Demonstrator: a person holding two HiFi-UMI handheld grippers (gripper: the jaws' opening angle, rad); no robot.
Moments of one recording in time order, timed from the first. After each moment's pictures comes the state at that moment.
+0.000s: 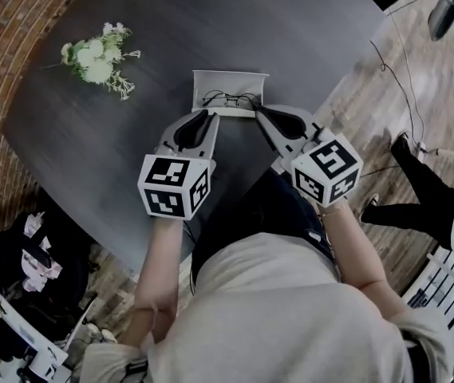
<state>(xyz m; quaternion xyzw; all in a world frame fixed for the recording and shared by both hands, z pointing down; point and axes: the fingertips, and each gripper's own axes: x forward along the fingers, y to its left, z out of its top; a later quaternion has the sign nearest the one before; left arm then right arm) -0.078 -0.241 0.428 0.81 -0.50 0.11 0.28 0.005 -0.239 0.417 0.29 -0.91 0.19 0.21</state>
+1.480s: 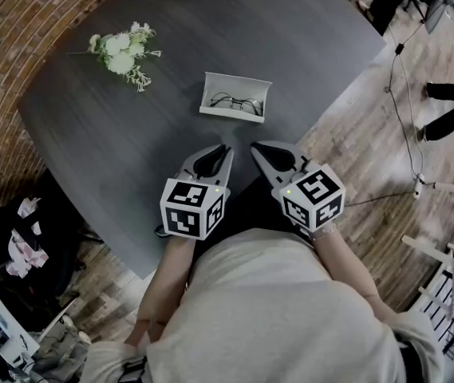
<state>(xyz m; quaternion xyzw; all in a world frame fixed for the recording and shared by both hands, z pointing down) -0.045 -0.163 0.433 0.79 -0.51 0.10 0.32 0.002 -0.163 0.421 0.25 -0.92 0.19 0.23</state>
